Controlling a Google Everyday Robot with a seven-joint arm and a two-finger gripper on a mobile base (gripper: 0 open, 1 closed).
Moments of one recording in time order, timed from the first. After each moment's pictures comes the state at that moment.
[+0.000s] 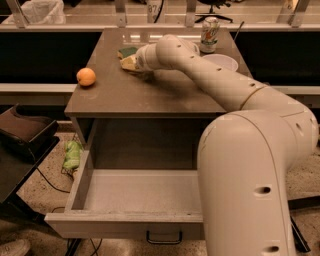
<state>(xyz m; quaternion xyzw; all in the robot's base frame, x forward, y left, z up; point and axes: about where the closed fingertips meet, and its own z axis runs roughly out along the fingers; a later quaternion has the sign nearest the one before) 0.879 0.085 0.816 -0.30 0.80 0.19 0.49</state>
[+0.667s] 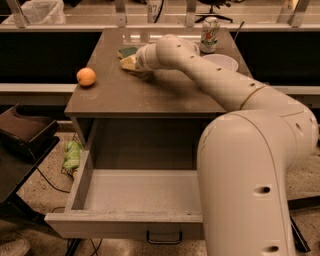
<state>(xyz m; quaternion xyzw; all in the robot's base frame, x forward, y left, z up) 0.879 0.085 0.817 -0.30 0.80 0.19 0.49</state>
